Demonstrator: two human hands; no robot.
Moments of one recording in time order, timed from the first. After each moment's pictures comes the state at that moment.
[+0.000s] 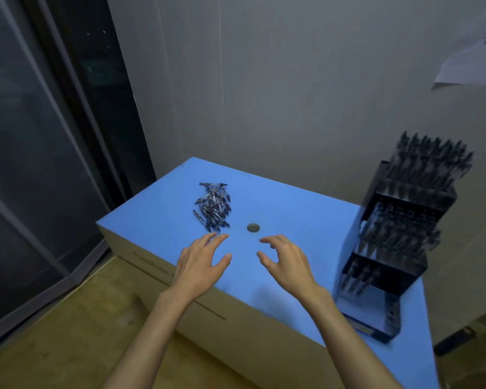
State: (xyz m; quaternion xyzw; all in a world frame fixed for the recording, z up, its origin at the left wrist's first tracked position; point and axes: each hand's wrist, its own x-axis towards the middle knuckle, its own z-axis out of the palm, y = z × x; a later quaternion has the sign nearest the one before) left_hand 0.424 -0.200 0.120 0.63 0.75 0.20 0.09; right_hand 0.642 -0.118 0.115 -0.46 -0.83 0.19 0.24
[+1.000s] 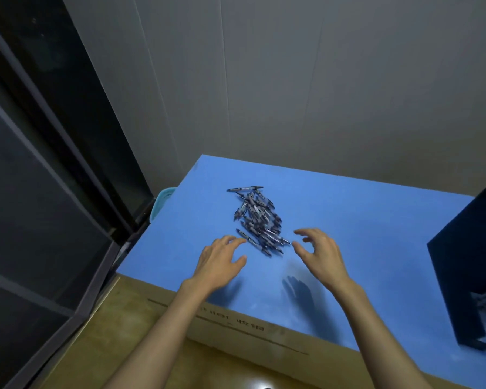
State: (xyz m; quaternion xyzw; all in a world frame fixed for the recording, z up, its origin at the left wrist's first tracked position) left_hand 0.177 -0.044 0.055 0.72 0.66 0.09 0.18; right_hand 0.443 -0.011 0.060 -0.60 -0.71 0.22 0.28
